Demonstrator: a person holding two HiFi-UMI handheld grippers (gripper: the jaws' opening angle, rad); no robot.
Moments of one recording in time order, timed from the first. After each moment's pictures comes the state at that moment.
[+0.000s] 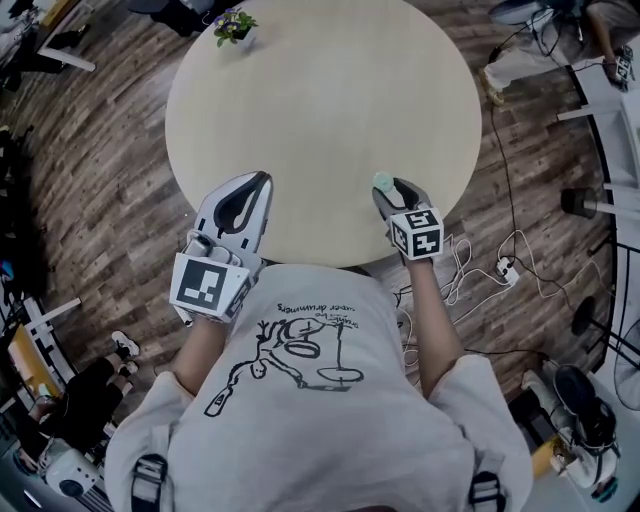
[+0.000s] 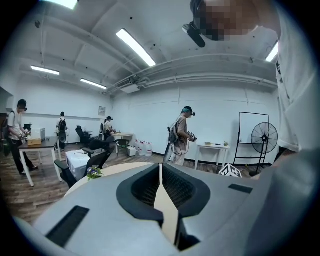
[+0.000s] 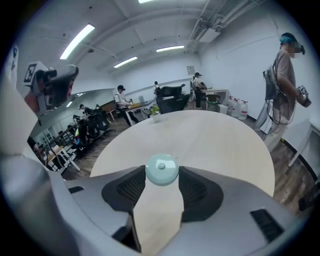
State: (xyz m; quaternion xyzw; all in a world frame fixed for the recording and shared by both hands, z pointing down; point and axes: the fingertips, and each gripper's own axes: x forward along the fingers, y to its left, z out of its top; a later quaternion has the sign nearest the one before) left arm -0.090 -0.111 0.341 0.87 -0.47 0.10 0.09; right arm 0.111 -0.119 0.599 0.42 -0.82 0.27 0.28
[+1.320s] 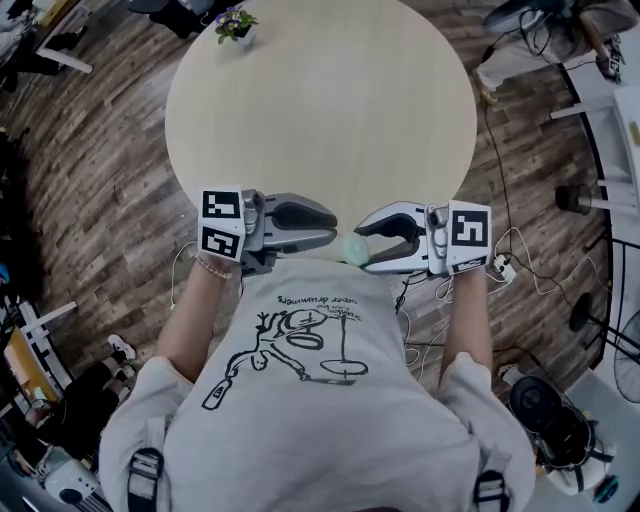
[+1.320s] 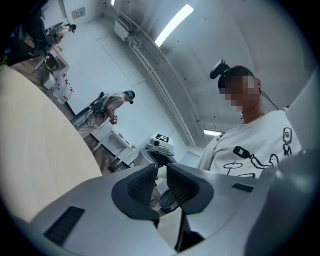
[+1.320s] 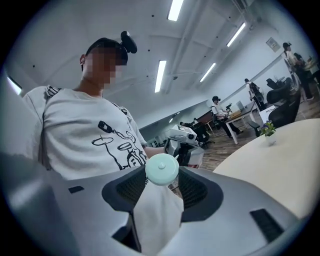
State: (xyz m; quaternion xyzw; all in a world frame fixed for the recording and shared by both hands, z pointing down) left arm -0.002 -0.014 0.366 0.93 0.06 -0.02 0.37; right arm 0.020 0.025 0.373 -0.15 -0.96 0.24 0.08
